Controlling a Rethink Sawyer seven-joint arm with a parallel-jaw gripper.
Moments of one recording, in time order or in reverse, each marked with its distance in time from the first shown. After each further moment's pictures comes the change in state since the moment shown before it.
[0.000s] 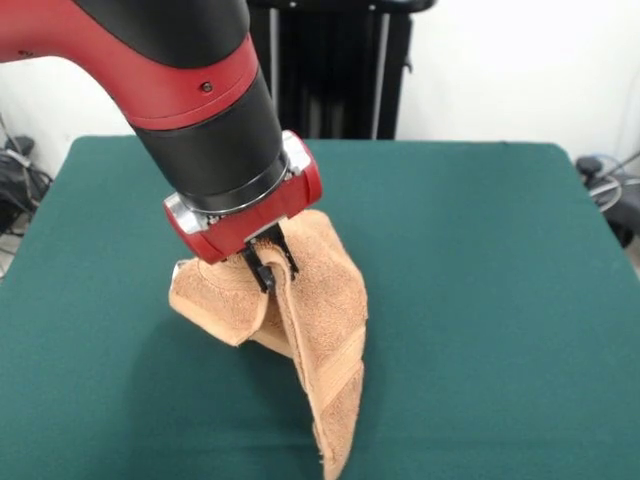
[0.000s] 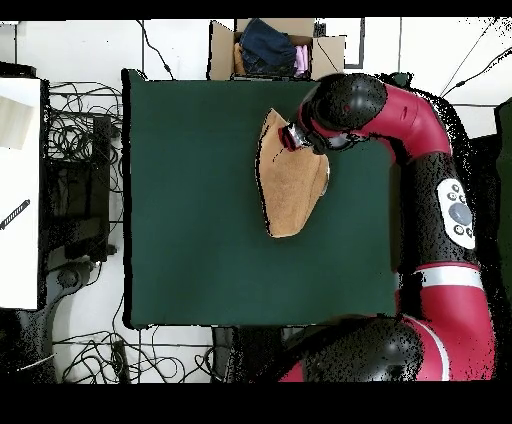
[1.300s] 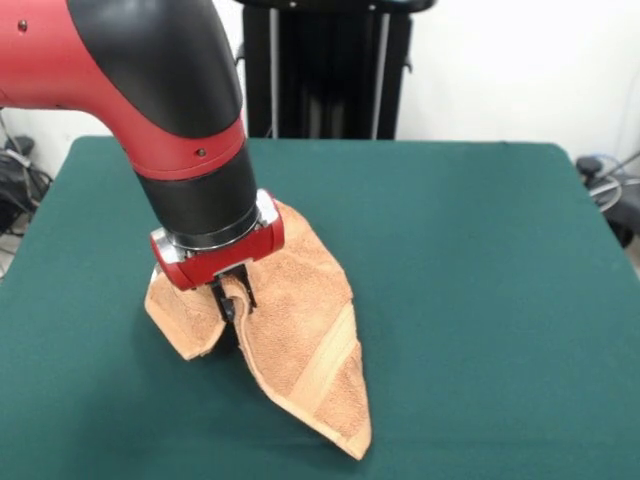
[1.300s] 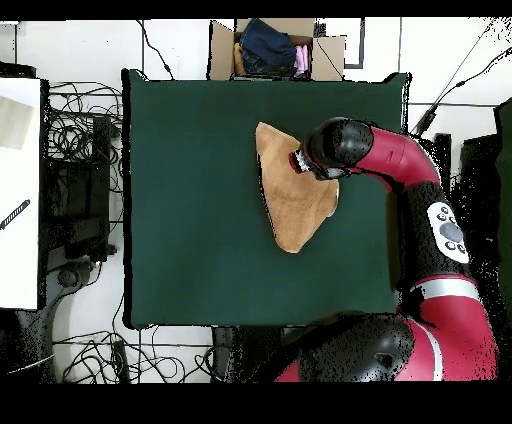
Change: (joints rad) arm 0.020 0.018 -0.175 0.151 0.001 -0.310 0.008
